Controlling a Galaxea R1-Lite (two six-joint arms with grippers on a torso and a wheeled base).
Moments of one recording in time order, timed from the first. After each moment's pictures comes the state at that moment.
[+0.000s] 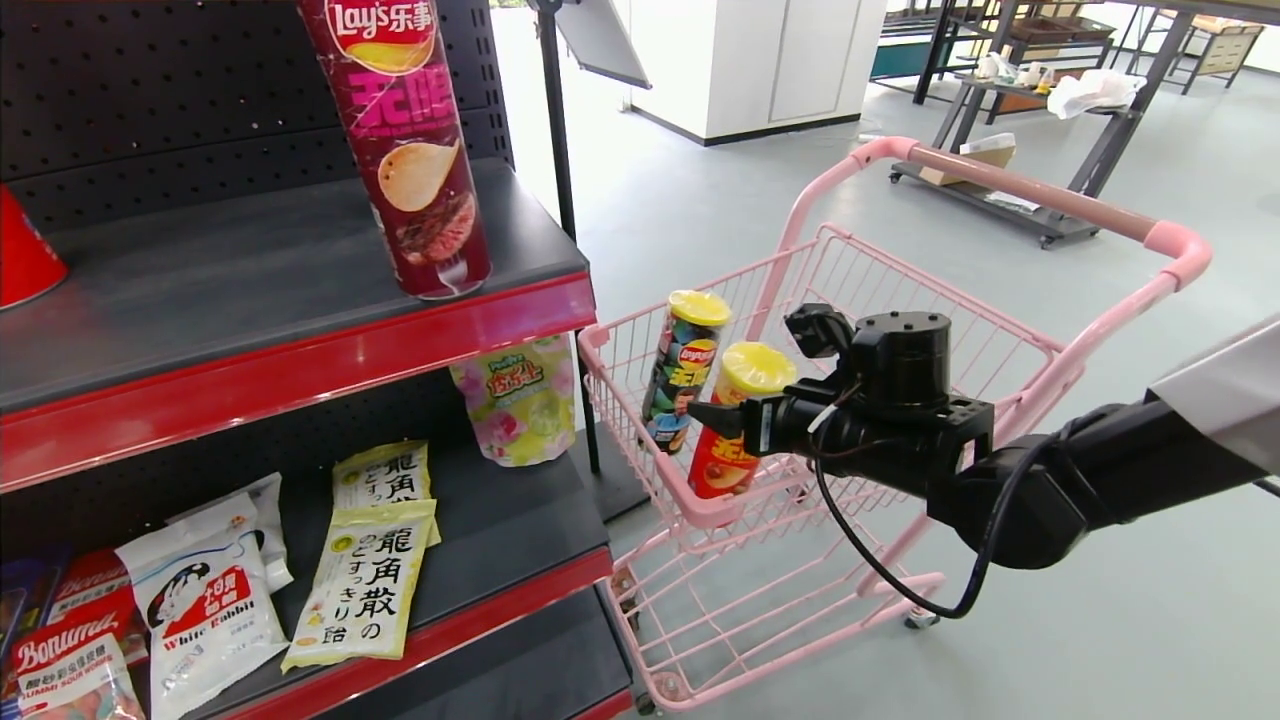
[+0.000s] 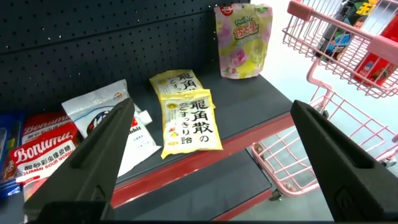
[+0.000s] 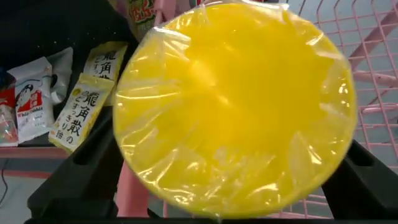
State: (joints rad) left arm 0.00 0.00 0.00 0.00 -0.01 0.00; right arm 0.51 2.03 -0.94 -0.80 0.11 0.21
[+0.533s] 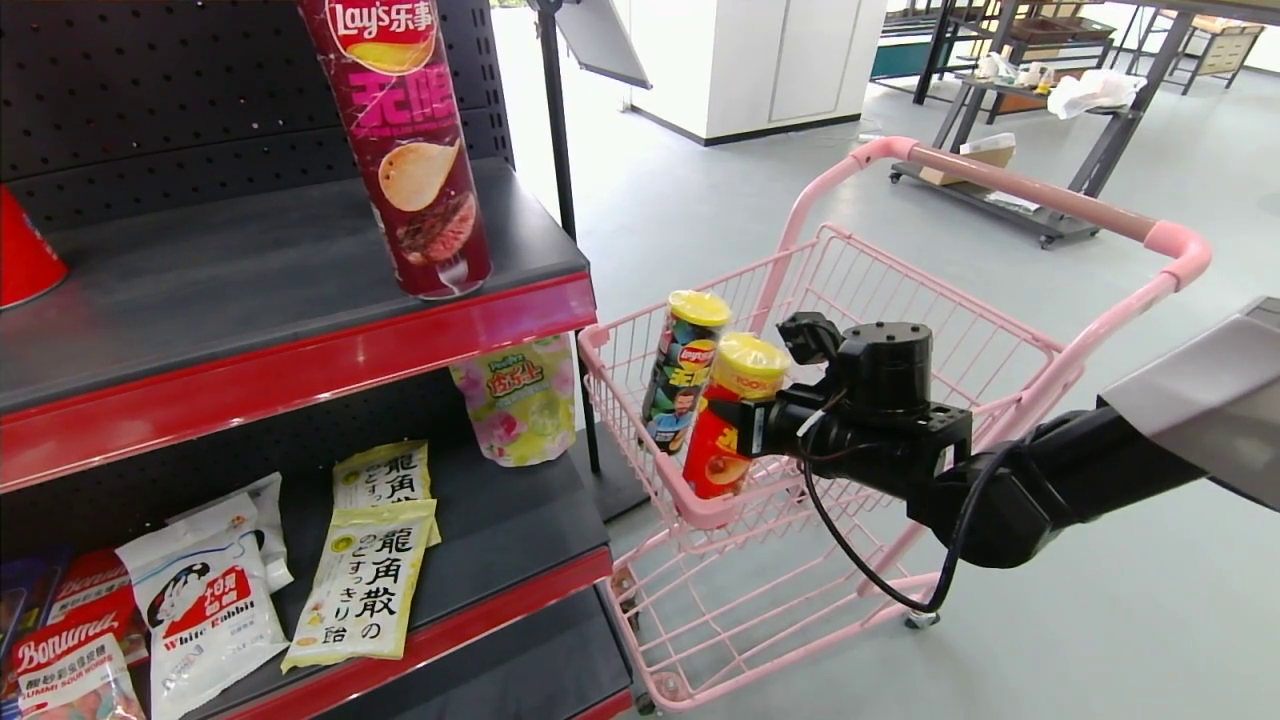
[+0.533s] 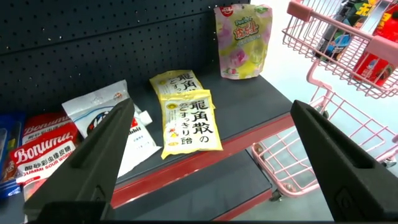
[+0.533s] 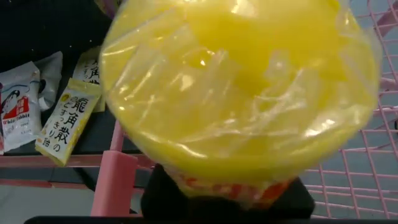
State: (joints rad) left arm 0.00 0.00 0.00 0.00 -0.01 0.00; right arm 0.50 2.09 -0.95 -0.82 0.11 0.20
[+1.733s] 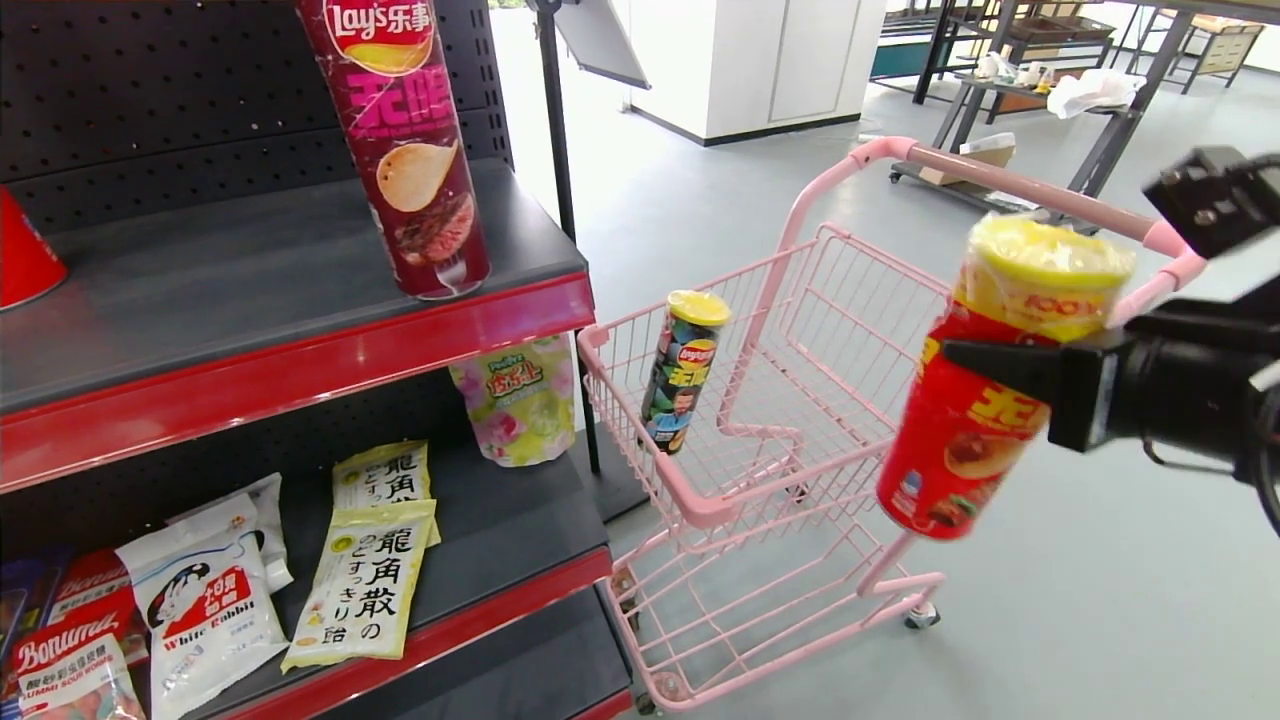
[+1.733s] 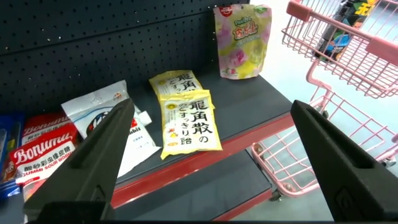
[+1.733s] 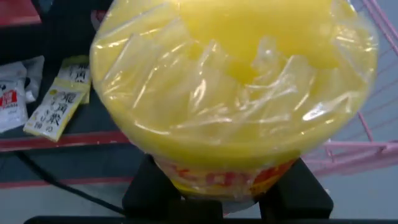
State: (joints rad) left arm 0.00 0.00 0.00 0.00 -0.01 0.00; right arm 0.53 1.27 -0.85 -0.13 -0.12 0.03
